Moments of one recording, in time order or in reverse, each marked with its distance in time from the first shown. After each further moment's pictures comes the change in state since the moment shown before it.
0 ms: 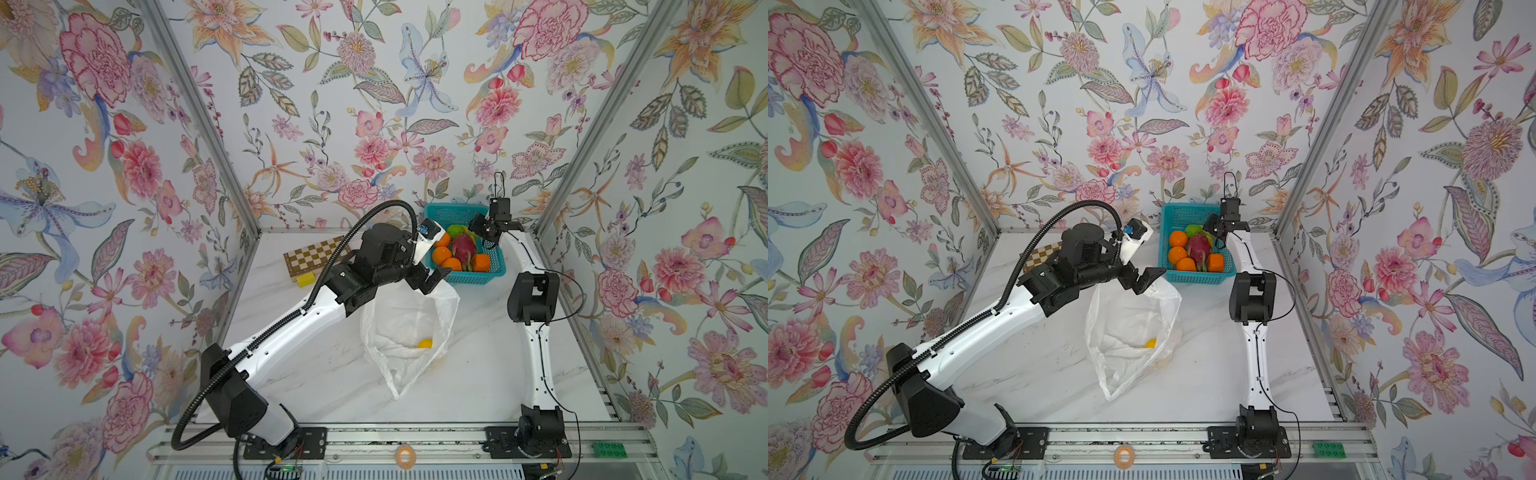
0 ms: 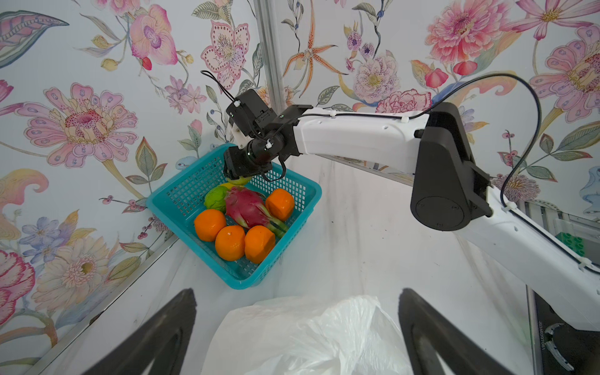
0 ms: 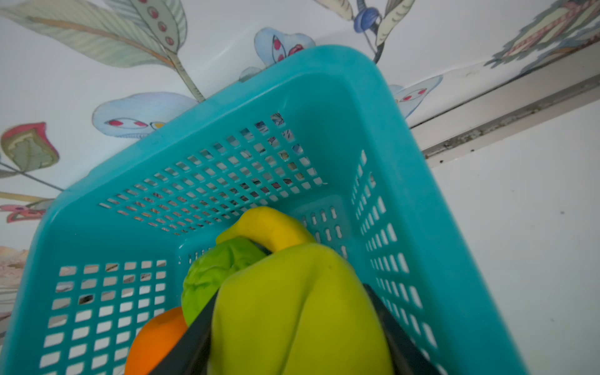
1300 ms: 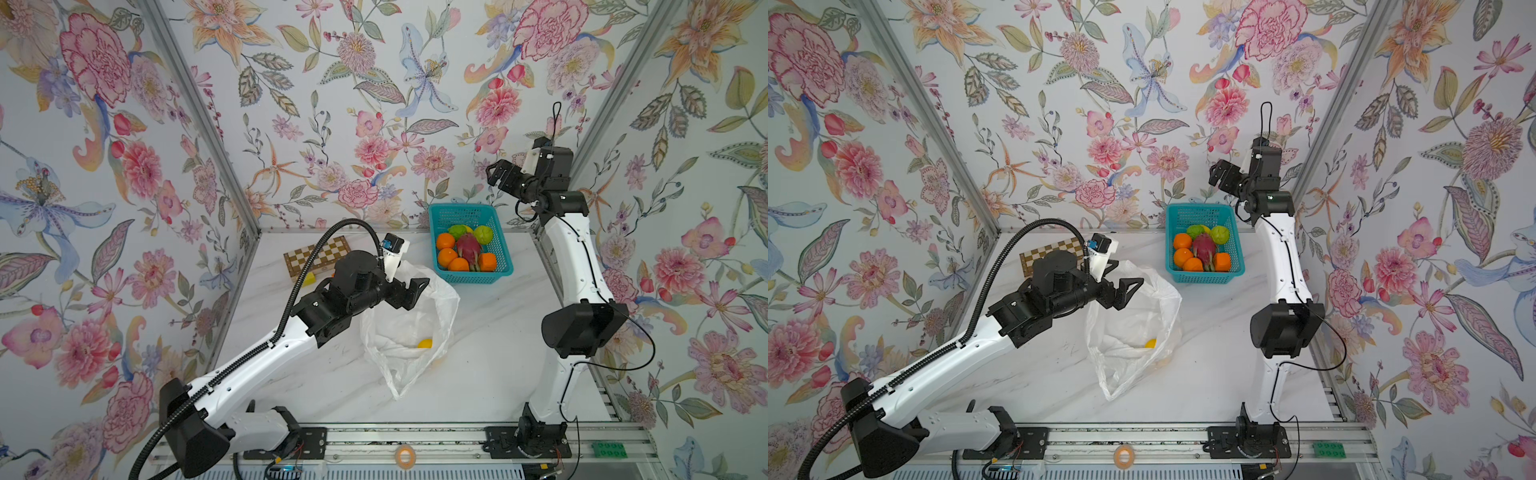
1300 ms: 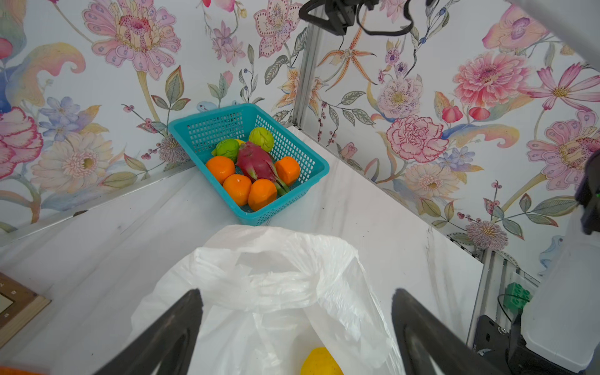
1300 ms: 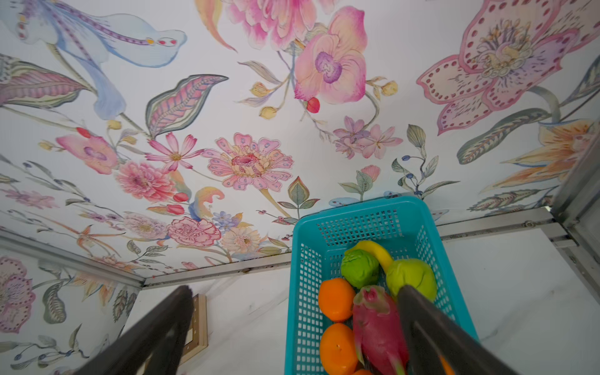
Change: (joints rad) left arm -0.019 -0.275 -0.322 0.036 -0.117 -0.322; right arm 0.026 -0.736 -0.268 -0.126 -0.136 -0.084
